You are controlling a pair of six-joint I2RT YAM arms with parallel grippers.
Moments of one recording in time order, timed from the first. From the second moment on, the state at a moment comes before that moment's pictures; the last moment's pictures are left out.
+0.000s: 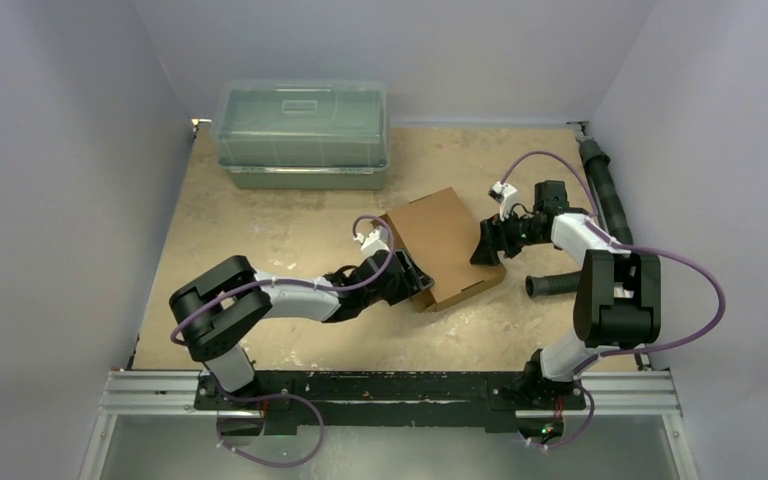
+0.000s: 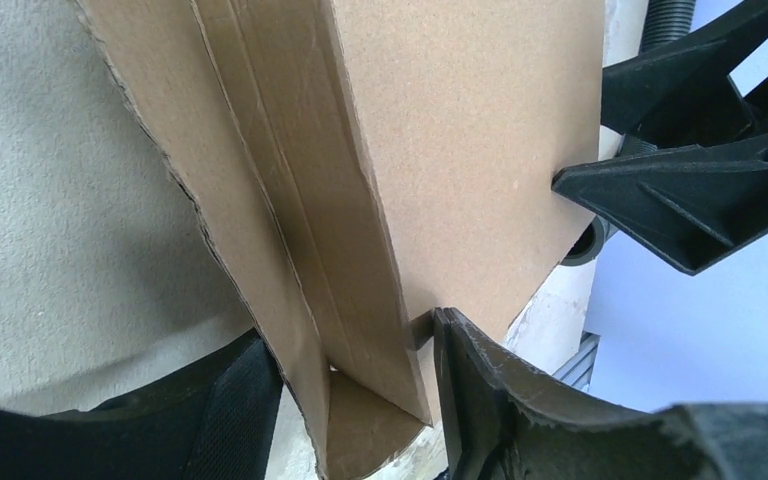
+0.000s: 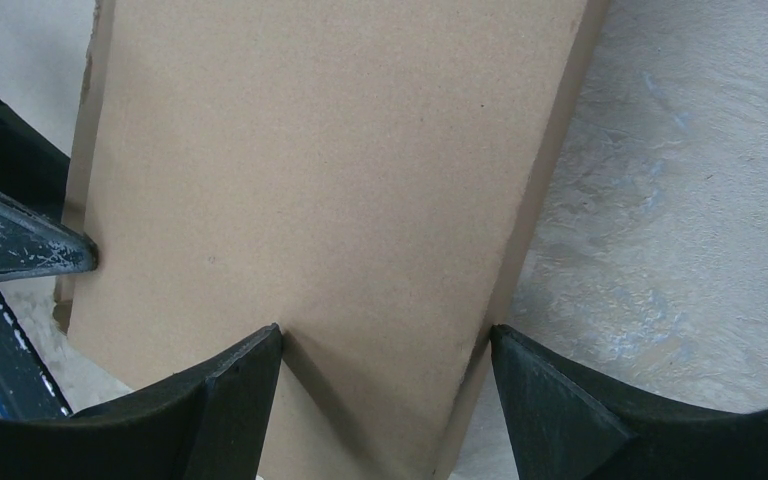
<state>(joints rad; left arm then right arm) -1.00 1.68 0.73 0.36 -0.19 -1.28 -0.05 1.60 0.94 -0.53 -0.75 -0.48</state>
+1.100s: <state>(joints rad) -1.00 1.51 0.75 0.17 -0.04 -0.88 -0.05 1.60 0.94 -0.53 -0.76 -0.48</state>
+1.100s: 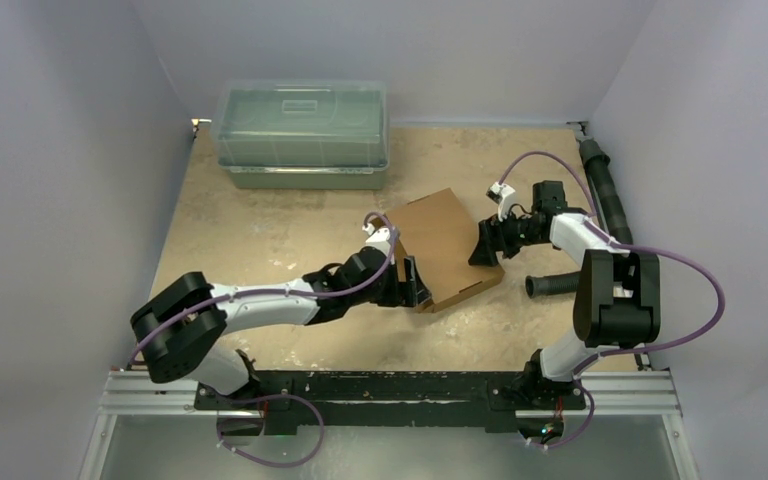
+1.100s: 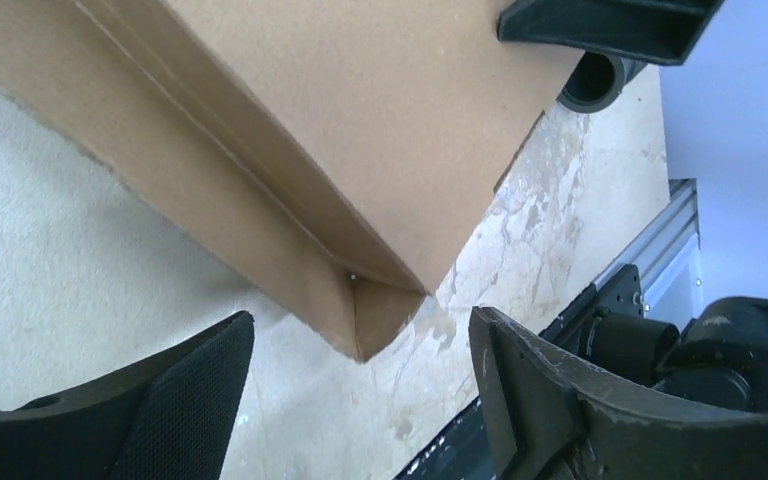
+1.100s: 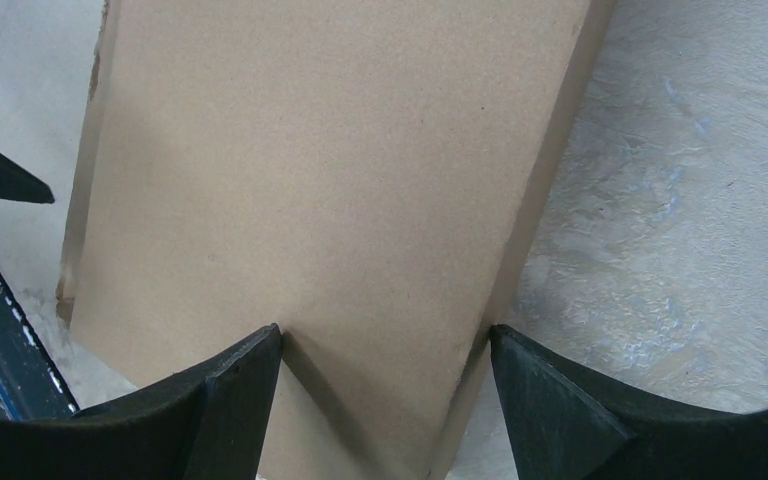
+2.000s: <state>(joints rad) -1.06 1.64 0.64 0.37 0.04 -1.20 -0.05 1.60 0.94 -0.53 -0.76 -0.48</state>
